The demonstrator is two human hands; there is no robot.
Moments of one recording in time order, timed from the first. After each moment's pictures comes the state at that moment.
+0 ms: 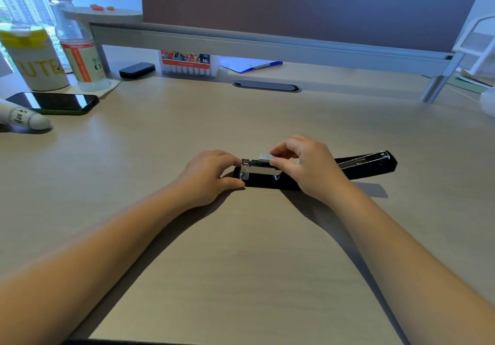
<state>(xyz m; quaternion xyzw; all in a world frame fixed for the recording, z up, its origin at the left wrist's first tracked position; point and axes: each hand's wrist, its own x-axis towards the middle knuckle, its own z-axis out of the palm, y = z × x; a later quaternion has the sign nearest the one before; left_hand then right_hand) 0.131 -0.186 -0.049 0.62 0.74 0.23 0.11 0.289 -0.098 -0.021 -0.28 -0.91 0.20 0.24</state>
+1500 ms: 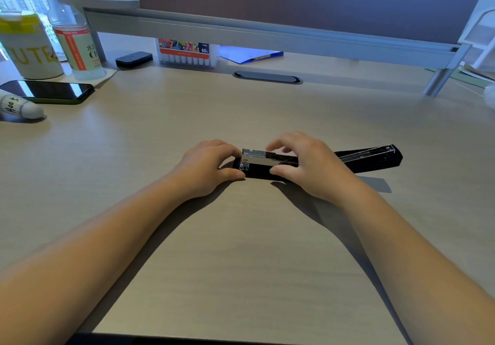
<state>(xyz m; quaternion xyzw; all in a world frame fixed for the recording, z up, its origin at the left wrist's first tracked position) 0.131 -0.184 -0.048 0.61 0.75 0.22 0.11 0.297 -0.107 -0.017 -0.27 -0.93 0.18 0.16</state>
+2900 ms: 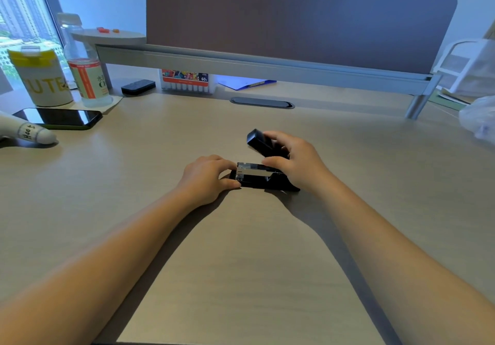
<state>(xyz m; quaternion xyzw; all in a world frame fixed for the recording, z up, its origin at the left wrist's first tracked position) 0.123 -0.172 -0.046 0.57 0.79 0.20 0.08 0.275 -0.087 -0.007 -0.28 -0.87 0.30 0.28</state>
